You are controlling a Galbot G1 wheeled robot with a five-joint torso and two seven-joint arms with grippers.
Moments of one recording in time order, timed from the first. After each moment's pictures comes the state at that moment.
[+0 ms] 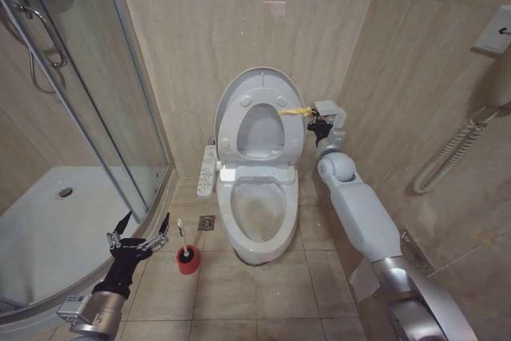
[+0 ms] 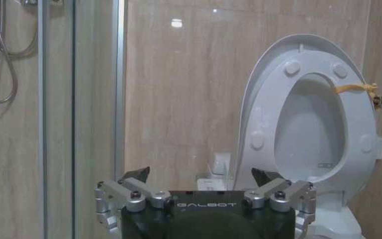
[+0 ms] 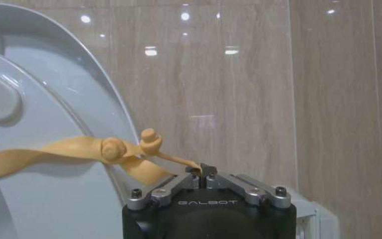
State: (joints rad) left arm 1.65 -1.31 -0.72 -2.22 -0.36 -0.04 0.09; right arm -0.39 1.26 0.29 1.27 0.41 -0.06 0.17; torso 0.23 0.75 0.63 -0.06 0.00
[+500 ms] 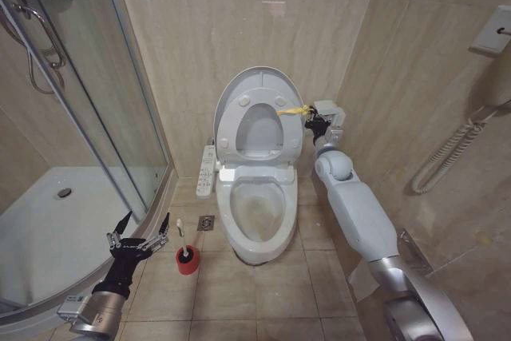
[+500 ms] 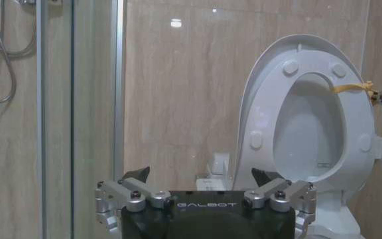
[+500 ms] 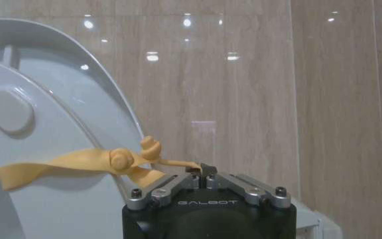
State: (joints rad) left arm 1.65 -1.31 -0.72 -2.22 -0.36 -0.04 0.09; right arm -0.40 1.27 0.30 1.30 0.38 -0.06 0.17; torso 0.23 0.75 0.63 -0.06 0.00
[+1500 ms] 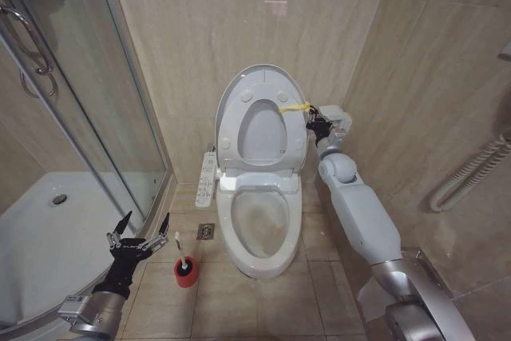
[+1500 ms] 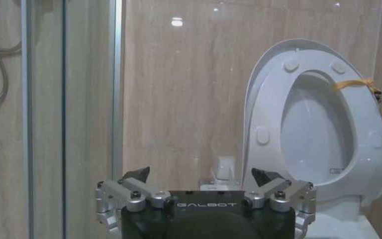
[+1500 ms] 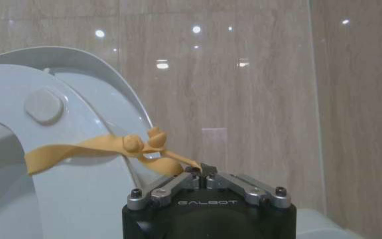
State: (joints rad) left arm 1.65 -1.31 -0.72 -2.22 -0.36 -0.04 0.09; right arm -0.42 1.26 0.32 1.30 0.38 -0.01 0.11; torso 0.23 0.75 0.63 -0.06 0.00
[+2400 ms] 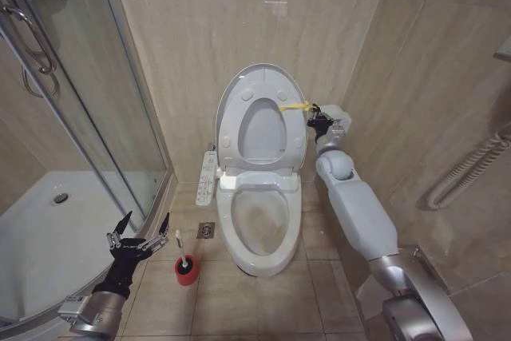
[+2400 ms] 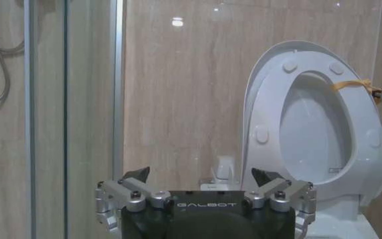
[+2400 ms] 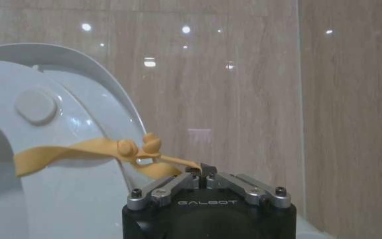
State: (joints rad) left arm 1.65 -1.31 -0.72 -2.22 -0.36 -0.04 0.09; right arm -0.40 1.27 0.30 1.29 0.34 -0.02 0.19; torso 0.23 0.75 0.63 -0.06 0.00
